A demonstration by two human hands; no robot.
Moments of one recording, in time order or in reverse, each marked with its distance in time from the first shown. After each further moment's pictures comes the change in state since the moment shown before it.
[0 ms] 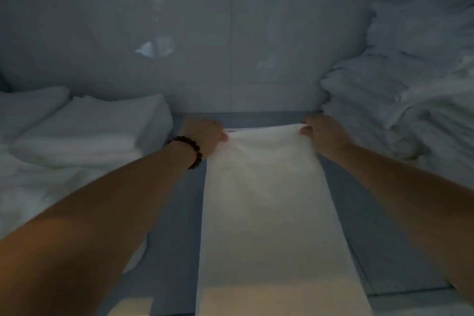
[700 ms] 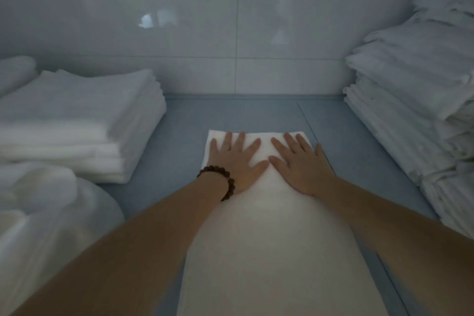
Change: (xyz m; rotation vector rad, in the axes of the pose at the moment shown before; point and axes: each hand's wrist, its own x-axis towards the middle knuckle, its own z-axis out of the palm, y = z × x) left_hand 0.010 0.077 0.106 -0.333 -0.196 -0.060; right_hand -0.002 -0.009 0.127 -0.217 -0.324 -0.087
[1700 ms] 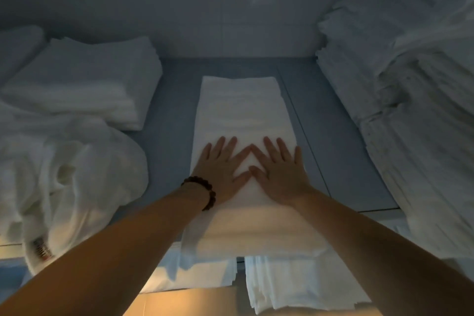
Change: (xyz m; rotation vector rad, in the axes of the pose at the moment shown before) left_hand -0.170 0.030 0.006 -0.035 -0.010 0.176; right_hand -0.178 -0.044 0.008 0.011 -0.052 -0.031
